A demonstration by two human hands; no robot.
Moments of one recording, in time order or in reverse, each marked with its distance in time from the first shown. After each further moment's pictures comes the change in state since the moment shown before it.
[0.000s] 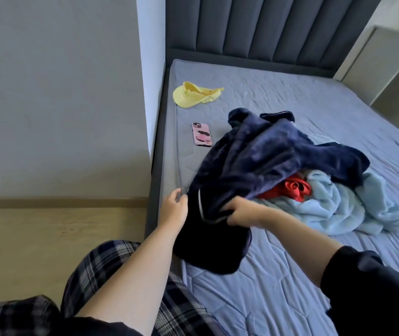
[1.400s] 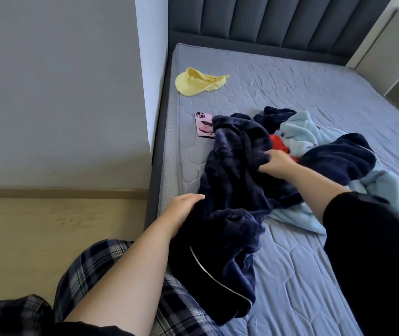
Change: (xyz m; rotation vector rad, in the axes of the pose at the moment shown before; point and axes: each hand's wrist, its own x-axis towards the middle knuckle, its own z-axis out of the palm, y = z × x) left_hand 0.015 -0.012 0.010 -0.395 -0.391 -0.248; right_hand 0.054 0.062 -0.106 -0.268 0.455 0.340
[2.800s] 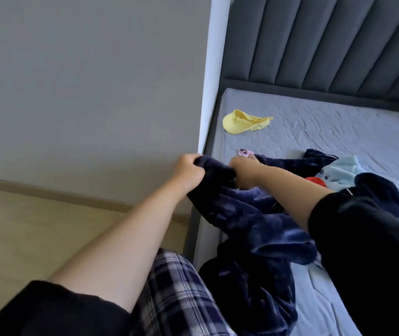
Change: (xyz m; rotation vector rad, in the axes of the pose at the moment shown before) left_hand -0.093 0.153 -0.046 0.416 0.508 0.567; right_hand -0.040 -0.203 -0.018 -0.521 -0.084 -0.625
